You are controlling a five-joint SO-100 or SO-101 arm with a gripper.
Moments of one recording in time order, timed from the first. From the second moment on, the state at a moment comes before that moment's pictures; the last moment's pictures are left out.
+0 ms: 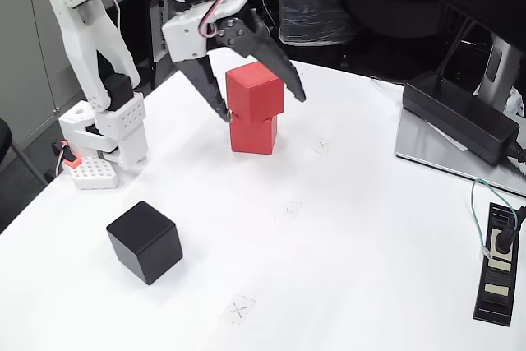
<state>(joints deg) 7.0 118.3 95.0 90.5 -26.6</state>
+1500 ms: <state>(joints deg) 49.9 118.4 133.2 67.5 -52.6</state>
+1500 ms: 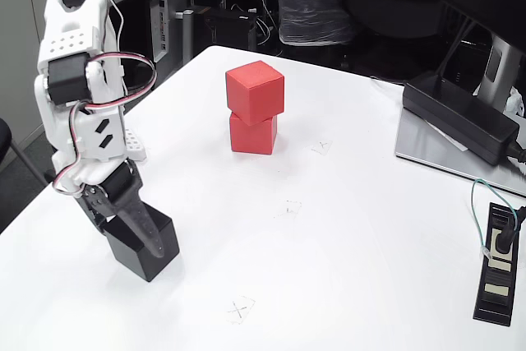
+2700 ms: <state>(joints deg) 36.2 118.9 131.4 66.8 -50.6</state>
